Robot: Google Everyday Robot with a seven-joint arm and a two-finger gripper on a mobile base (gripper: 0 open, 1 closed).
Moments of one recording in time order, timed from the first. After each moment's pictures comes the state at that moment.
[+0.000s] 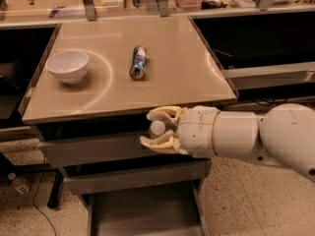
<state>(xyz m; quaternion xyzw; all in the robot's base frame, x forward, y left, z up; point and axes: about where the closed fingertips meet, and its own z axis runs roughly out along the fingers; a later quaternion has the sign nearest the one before) 0.439 0.004 0.868 -0.57 0.60 0.18 0.54</state>
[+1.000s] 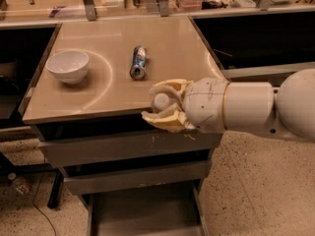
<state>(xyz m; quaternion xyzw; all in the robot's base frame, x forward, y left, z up) 0.456 -0.003 0.925 -0.56 0.58 0.19 0.55</state>
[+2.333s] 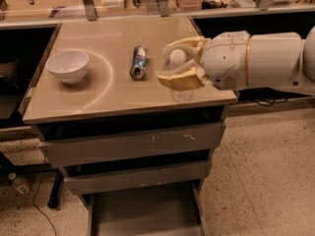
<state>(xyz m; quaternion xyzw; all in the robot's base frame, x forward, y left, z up) 0.500 -0.032 0.991 -0.55 0.57 0.21 0.57</state>
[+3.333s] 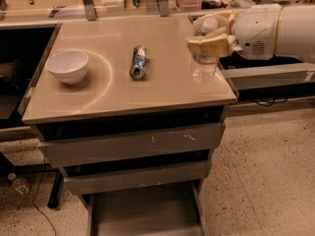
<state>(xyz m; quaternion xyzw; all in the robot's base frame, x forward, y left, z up) 0.565 -0.102 1.019 -0.48 0.61 0.22 0.59</state>
